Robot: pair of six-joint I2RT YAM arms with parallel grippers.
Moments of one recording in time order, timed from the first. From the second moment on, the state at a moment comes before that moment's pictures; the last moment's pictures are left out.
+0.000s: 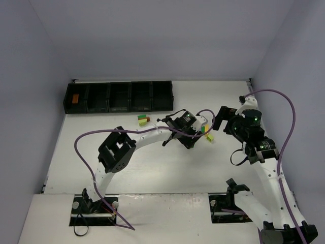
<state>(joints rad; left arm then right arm) -0.94 2.10 1.65 -0.46 0.10 -0.06 0.16 0.85 0.92 -0.56 0.00 0.31</state>
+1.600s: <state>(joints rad) -0.24 1.65 1.47 -0.47 -0.07 -0.15 0.16 0.86 0.90 -0.59 0.03 0.31</state>
